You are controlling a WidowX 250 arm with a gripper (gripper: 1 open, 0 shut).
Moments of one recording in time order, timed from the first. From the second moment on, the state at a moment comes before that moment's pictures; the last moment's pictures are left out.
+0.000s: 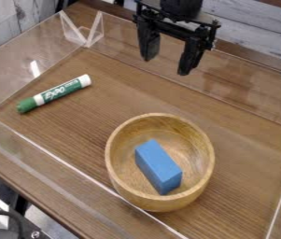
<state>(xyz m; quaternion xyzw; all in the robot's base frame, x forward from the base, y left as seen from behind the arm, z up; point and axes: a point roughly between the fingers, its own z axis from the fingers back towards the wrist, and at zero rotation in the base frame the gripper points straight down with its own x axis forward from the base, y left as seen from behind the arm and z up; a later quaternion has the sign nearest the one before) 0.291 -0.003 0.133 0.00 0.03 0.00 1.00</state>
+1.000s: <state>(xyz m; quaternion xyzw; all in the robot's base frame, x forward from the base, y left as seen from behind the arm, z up) 0.271 0.109 0.106 0.01 0.04 -0.15 0.99</state>
